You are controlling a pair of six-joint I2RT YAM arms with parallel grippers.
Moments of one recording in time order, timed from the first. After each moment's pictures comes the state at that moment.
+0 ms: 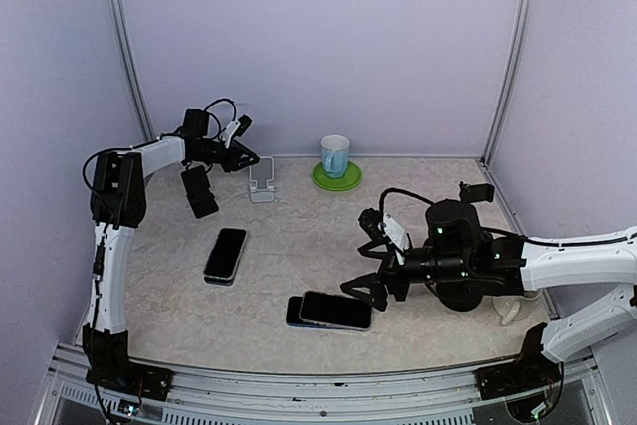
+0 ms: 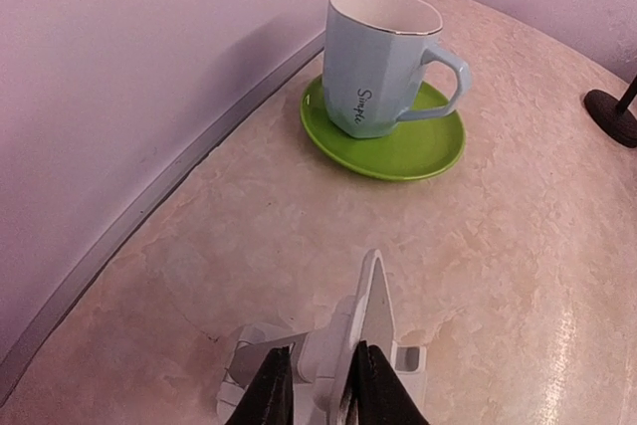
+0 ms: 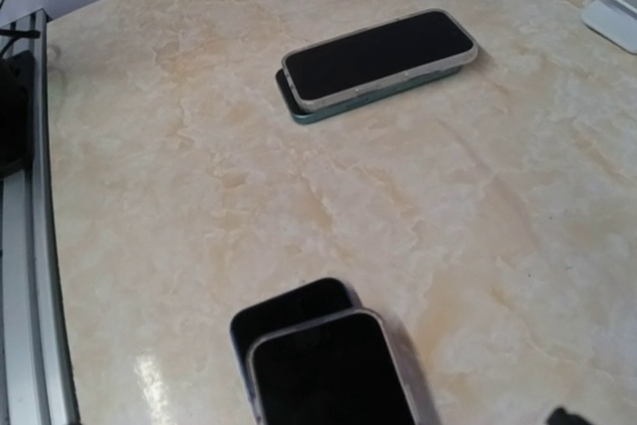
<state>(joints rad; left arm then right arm) -0.13 2.46 2.08 -0.32 0.84 0.48 0.99 1.23 0.66 0.15 -0.22 0.04</state>
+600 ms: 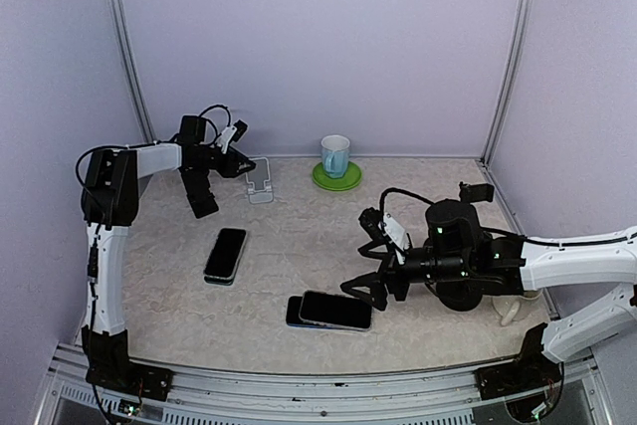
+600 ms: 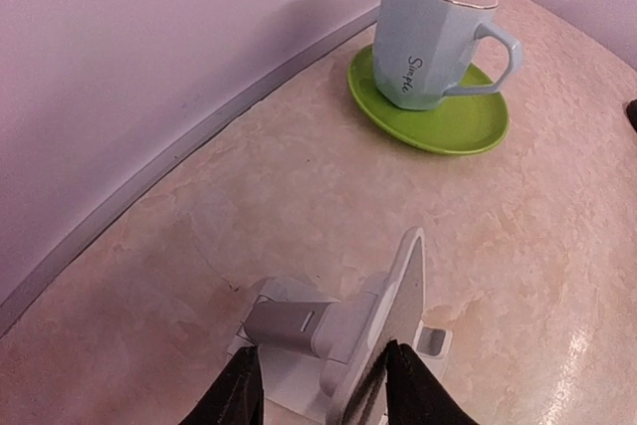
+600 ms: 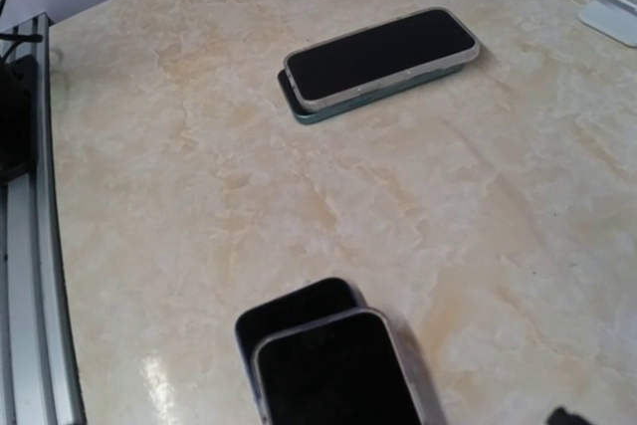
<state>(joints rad) -0.13 2.37 1.89 -0.19 0.72 0.40 0.99 1.23 0.66 0.15 -0.23 0.05</state>
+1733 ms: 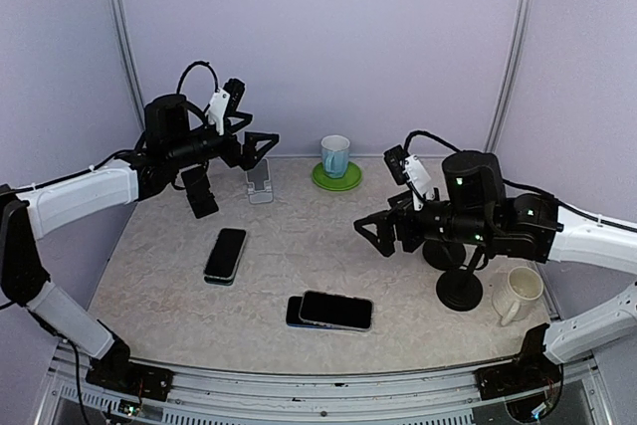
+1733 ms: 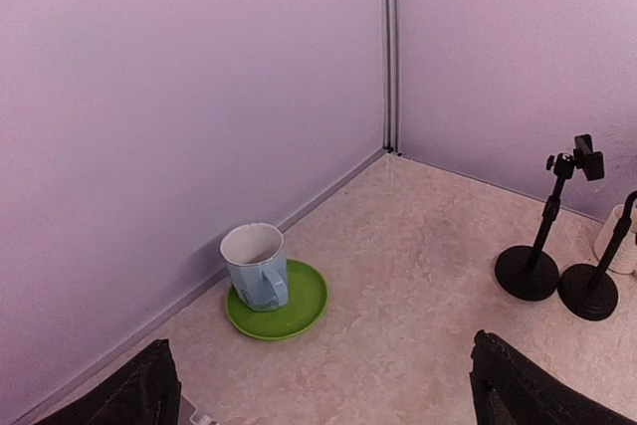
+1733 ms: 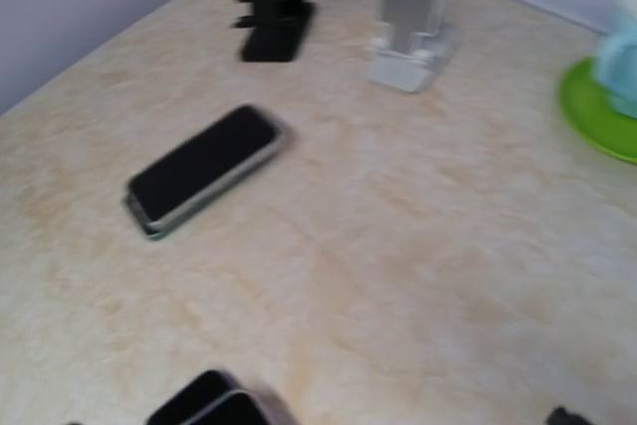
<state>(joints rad) -0.46 1.51 1.18 0.23 0.40 0.13 0.99 1.16 0.96 -0.21 0.09 0.21</state>
